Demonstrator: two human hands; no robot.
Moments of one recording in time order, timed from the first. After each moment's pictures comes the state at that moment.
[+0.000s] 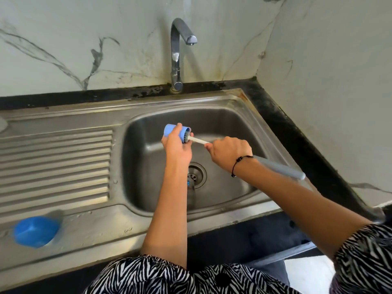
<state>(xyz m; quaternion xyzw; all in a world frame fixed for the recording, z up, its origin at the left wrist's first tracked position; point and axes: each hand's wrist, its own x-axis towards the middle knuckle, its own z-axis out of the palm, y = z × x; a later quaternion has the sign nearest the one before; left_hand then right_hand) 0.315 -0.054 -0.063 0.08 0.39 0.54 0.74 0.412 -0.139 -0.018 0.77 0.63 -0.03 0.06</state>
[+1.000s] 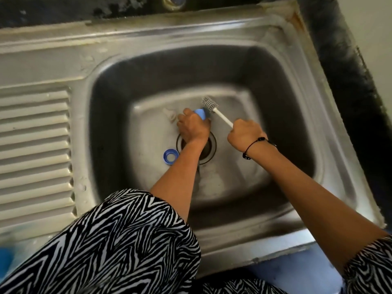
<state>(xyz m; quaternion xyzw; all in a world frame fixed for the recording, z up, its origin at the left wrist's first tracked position) 0.373 0.004 -0.206 0.56 0.72 0.10 0.41 0.459 -0.057 -0.124 0.83 0.47 -0.28 0.08</state>
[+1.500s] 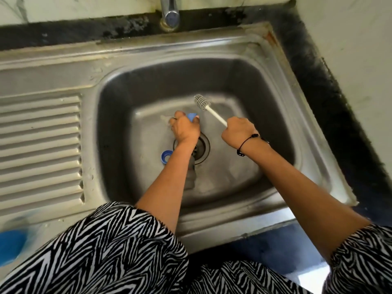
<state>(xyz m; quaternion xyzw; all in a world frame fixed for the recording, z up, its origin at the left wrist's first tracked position) 0.360 -0.012 -0.171 0.52 0.69 0.21 0.46 0.454 -0.078 -0.090 0.84 0.48 -0.25 0.03</state>
